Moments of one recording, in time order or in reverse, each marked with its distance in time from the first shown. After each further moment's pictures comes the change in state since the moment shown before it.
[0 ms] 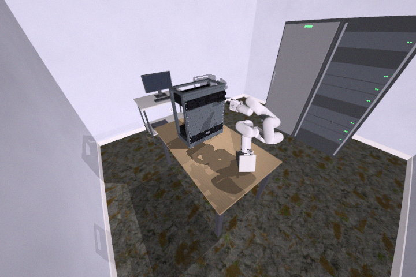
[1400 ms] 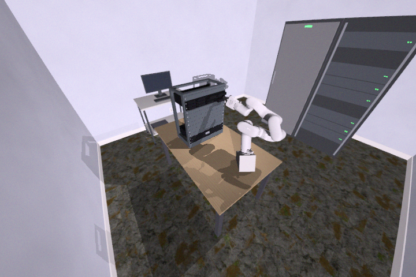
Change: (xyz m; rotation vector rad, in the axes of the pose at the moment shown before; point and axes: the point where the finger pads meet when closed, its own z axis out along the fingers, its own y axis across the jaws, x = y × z) arm -0.027 -0.045 0.018 0.192 -0.110 0.450
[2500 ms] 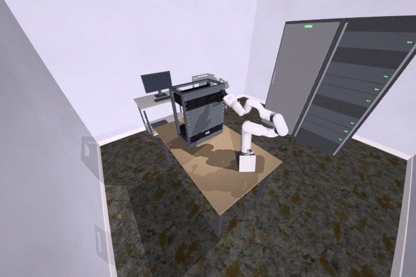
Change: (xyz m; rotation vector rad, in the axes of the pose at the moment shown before) arm -0.037 -0.033 0.018 0.163 -0.109 0.744
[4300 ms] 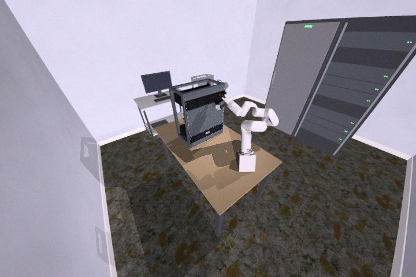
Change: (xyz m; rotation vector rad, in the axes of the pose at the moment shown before) arm 0.006 0.028 -0.001 0.138 0.116 1.227
